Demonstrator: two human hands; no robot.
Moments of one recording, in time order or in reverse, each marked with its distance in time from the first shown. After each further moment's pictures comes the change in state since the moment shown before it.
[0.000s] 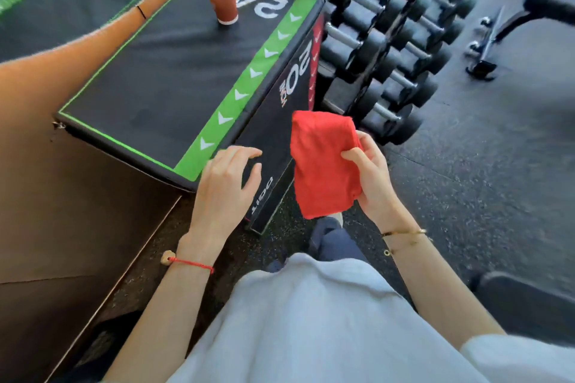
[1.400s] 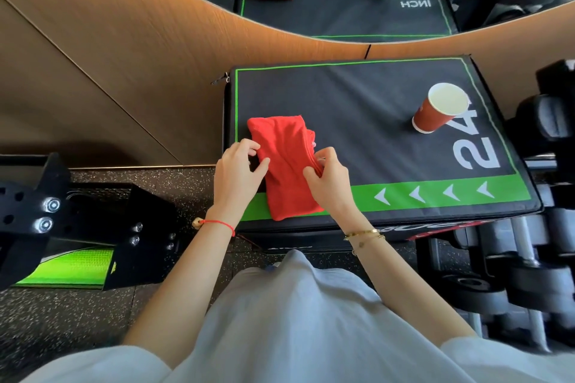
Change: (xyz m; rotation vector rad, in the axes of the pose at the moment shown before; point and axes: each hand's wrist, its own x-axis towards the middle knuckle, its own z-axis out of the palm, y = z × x) left_hand 0.104 -0.109 0.003 -0.011 0.532 -1.087; right_hand 0.225 0.032 0.229 -0.980 -0.903 -0.230
